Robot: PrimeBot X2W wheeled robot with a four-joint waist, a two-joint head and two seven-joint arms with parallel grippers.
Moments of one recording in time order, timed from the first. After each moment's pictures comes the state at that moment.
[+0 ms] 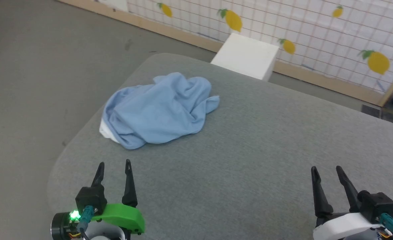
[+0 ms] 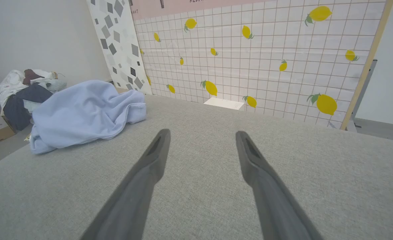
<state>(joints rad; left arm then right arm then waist) -0.03 0.05 -0.09 0.20 -0.15 0.08 -0.26 0.05 -0.05 -0.05 0.20 0.15 0.13 -0.26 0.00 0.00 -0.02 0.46</state>
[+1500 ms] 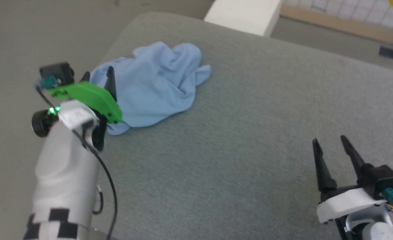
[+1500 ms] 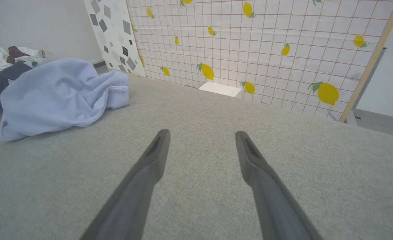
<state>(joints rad) -0.72 0.13 0.00 0.69 -0.36 -0.05 0.04 0.01 -0.05 -0.05 0.00 0.04 0.13 -0.11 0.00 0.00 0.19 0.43</state>
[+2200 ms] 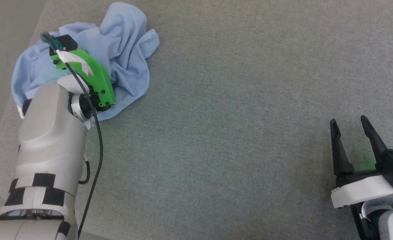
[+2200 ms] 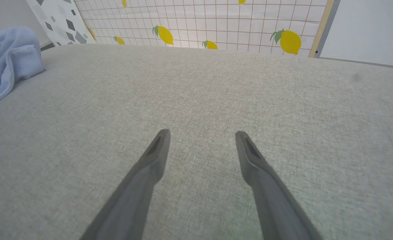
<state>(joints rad) -0.94 0.18 -0.08 0.91 -0.39 0.02 0.66 -0.04 -0.09 -0.09 -0.08 0.05 0.13 -0.10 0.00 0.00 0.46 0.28</state>
